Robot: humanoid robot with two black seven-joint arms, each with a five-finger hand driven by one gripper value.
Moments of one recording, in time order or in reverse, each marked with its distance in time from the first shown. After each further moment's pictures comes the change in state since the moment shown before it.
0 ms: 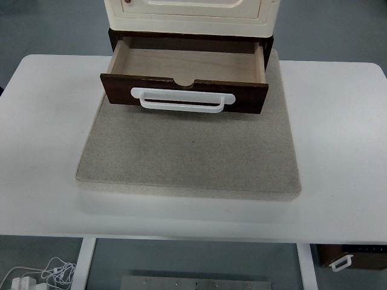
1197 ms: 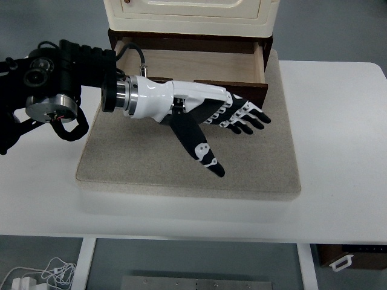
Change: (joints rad) left arm -0.075 -0.026 0.723 -0.529 0.135 -0.041 0.454; right arm 0.000 0.000 0.000 0.000 0.000 0.000 0.000
